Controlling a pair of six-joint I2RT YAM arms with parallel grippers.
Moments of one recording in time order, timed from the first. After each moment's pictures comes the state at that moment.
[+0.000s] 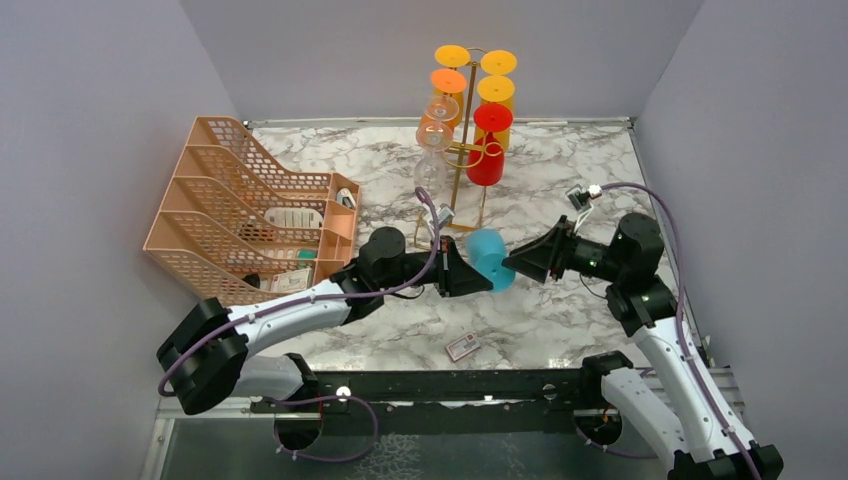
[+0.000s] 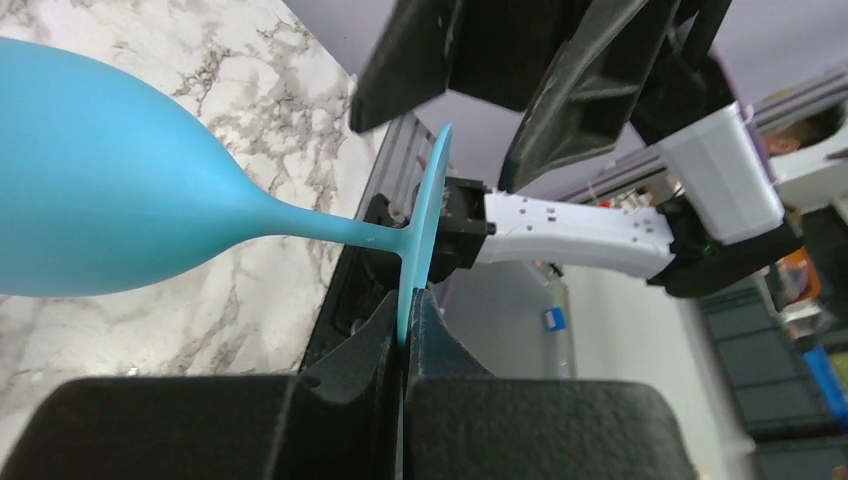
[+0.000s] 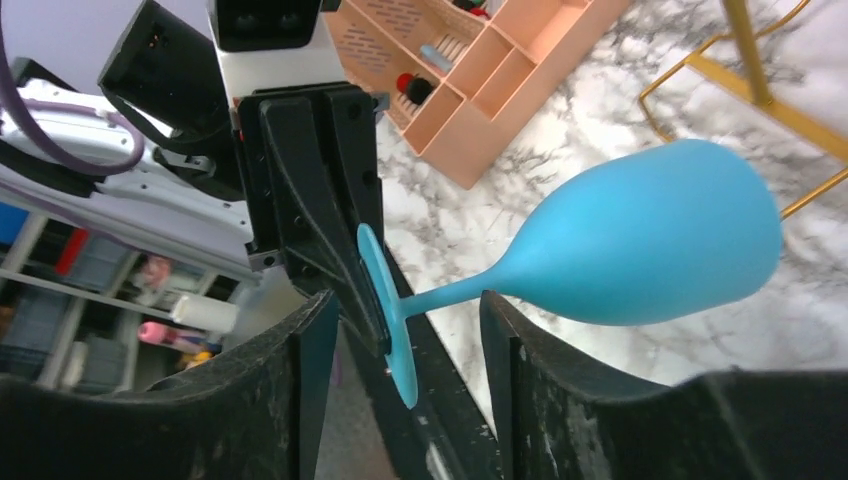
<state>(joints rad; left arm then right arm) -0.91 1.27 0.68 0.55 0.52 -0.87 0.20 0.71 0.64 -0.10 -0.94 0.60</state>
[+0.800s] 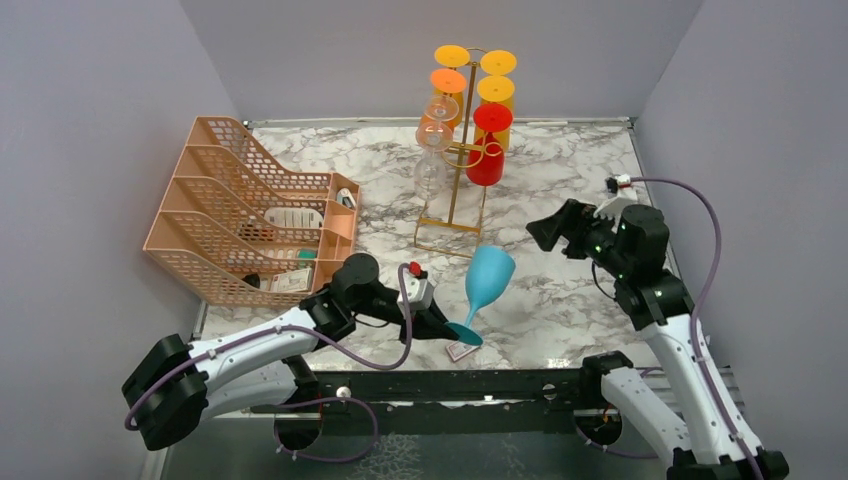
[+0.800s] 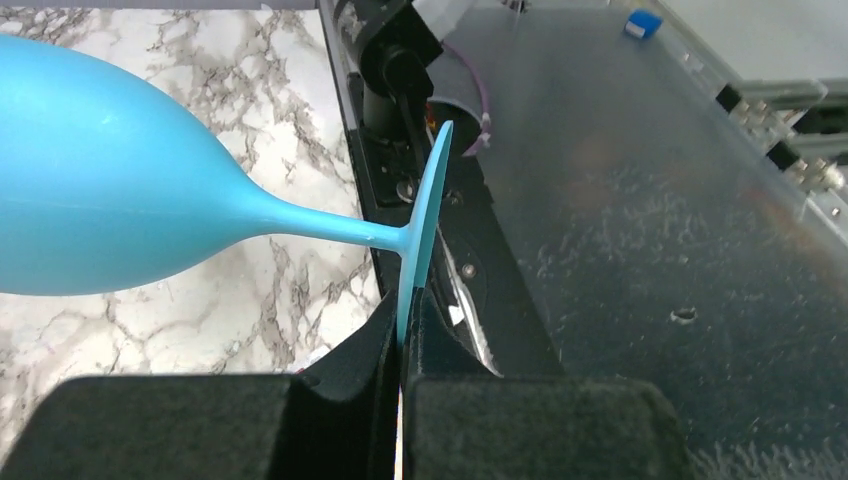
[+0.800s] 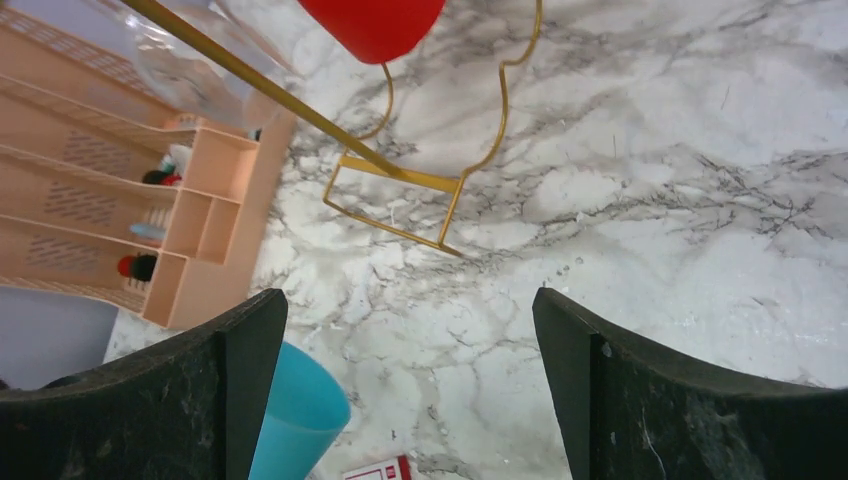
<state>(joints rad) -0.91 1.02 0.46 0.47 0.93 -0.07 0.20 0.69 0.79 -0.39 -0.24 0.47</state>
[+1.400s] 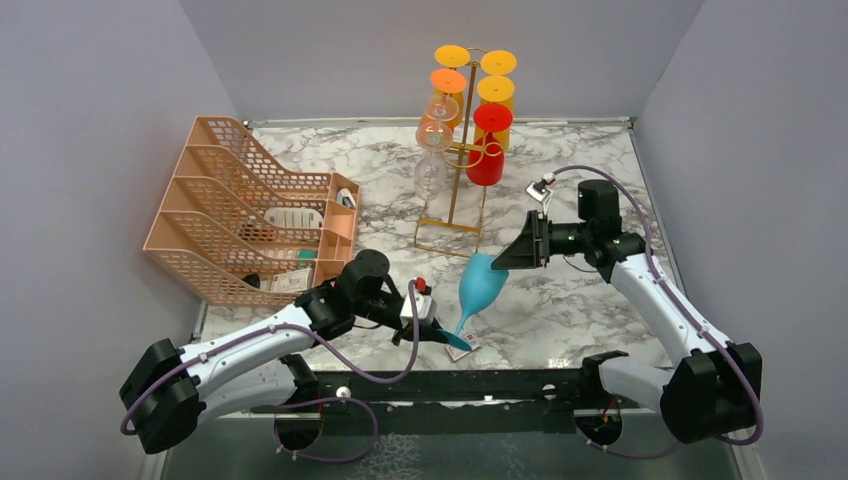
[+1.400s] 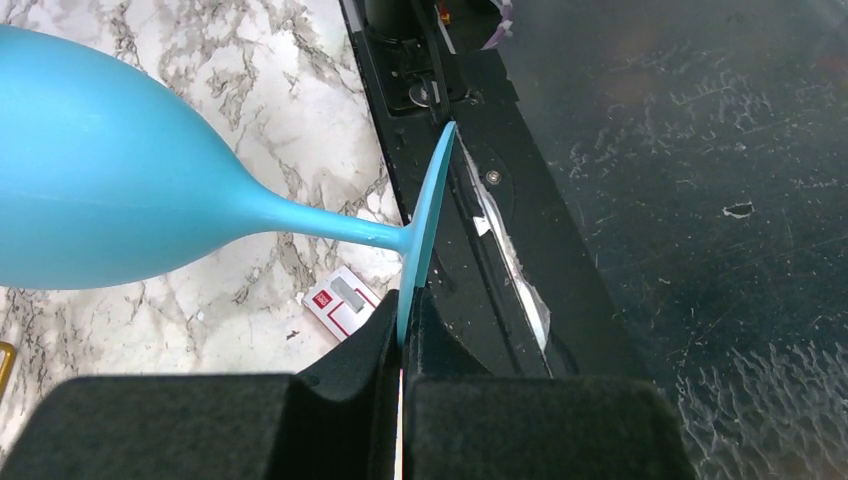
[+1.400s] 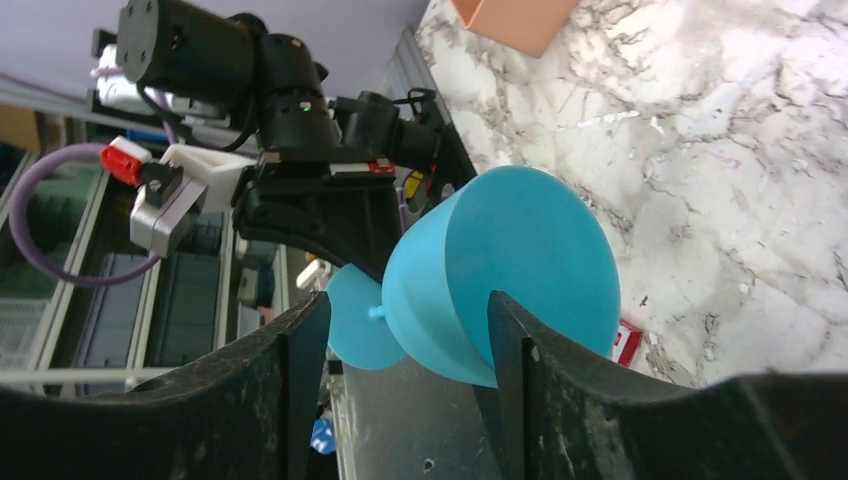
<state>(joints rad) -0.90 0.98 0.52 0.05 0.92 0.32 0.21 1.13 0.81 -0.32 -1.19 0.45</state>
